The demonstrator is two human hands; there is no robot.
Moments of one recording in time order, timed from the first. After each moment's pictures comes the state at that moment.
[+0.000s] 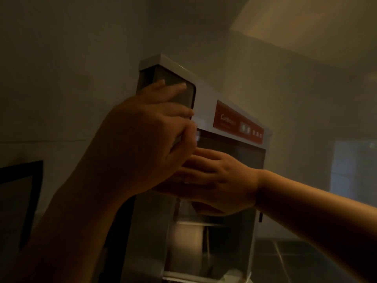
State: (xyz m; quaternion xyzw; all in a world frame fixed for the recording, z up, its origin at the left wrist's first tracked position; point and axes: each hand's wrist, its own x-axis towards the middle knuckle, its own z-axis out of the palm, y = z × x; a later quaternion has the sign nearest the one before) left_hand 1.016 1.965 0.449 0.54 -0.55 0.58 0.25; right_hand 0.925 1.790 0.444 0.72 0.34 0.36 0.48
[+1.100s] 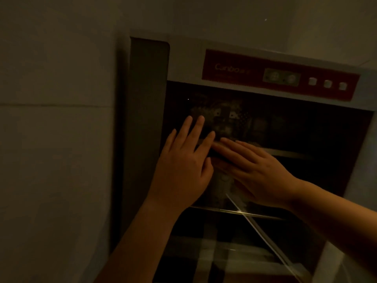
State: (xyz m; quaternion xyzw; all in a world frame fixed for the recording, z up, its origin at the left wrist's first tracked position) left_hand 1.172 1.805 0.336 0.72 -0.47 0.44 0.27; right_hand 1.067 1.622 0.358 0.83 0.15 0.33 0.44
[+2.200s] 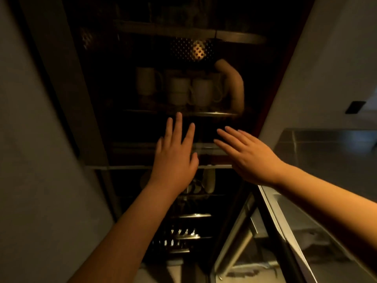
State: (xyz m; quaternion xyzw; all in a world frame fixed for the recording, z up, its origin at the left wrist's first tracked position) left_hand 1.068 1.736 0.155 0.83 -0.49 0.16 0.22; right_hand 0.927 1.567 0.177 0.96 -0.02 0.14 0.25
